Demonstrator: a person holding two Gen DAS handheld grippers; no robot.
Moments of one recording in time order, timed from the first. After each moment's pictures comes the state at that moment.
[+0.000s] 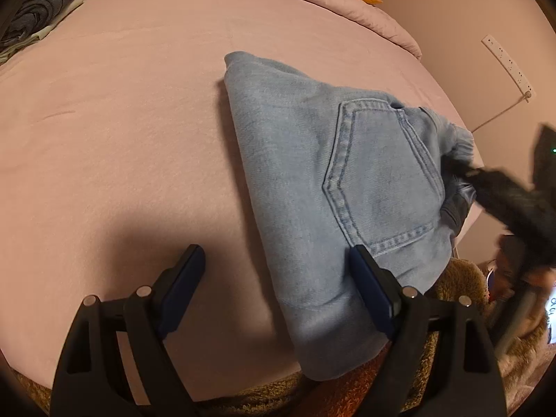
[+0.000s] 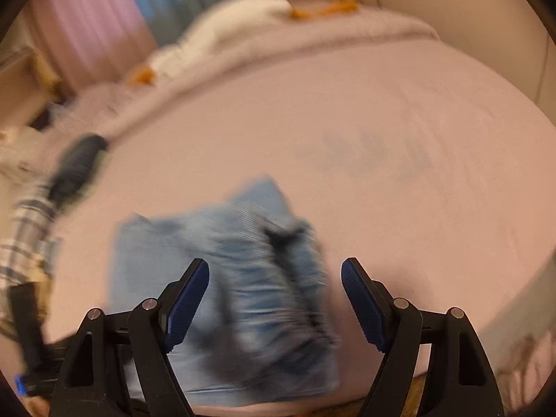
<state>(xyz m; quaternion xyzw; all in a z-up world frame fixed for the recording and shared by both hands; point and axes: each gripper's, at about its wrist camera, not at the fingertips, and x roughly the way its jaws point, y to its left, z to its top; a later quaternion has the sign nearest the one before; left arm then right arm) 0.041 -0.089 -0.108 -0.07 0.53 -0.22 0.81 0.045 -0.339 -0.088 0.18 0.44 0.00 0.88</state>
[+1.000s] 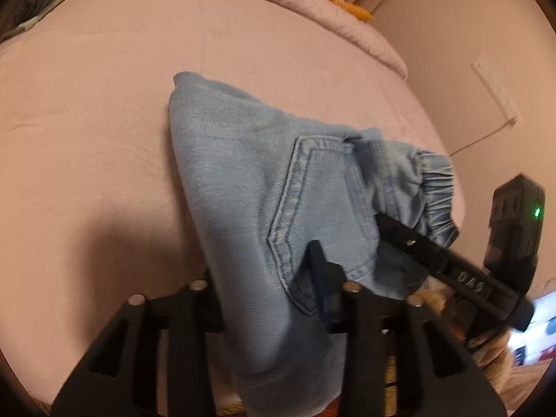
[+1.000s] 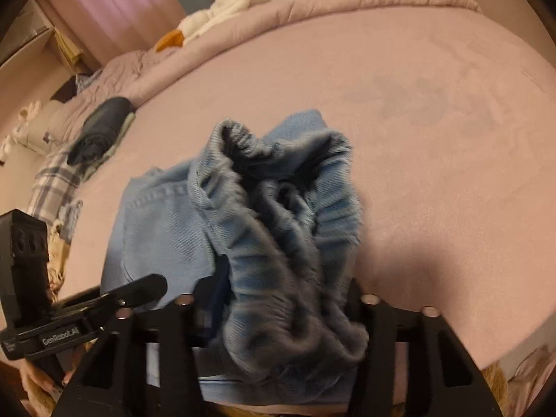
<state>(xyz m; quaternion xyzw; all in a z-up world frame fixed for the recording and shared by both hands) 0.060 -0.101 -0.097 -0.15 0.52 -0.24 0.80 0.044 -0.321 -0.107 0.19 0.45 0.11 0.87</state>
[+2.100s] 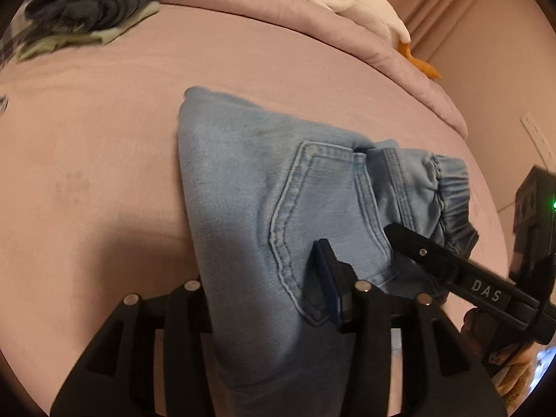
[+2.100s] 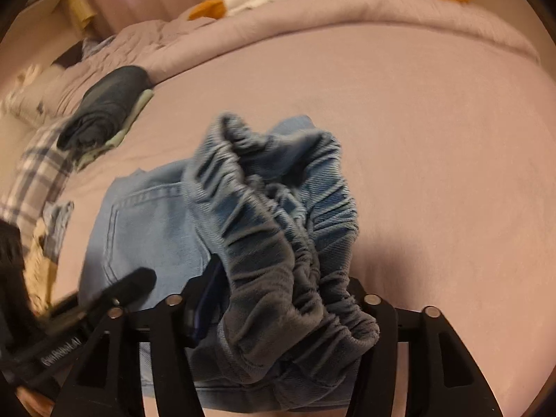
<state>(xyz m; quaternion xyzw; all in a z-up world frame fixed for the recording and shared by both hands) 0.128 0.029 -0.116 -0.16 0.48 -0.13 0.86 0.144 -0.193 -0.107 0.14 0.47 0.12 0.86</state>
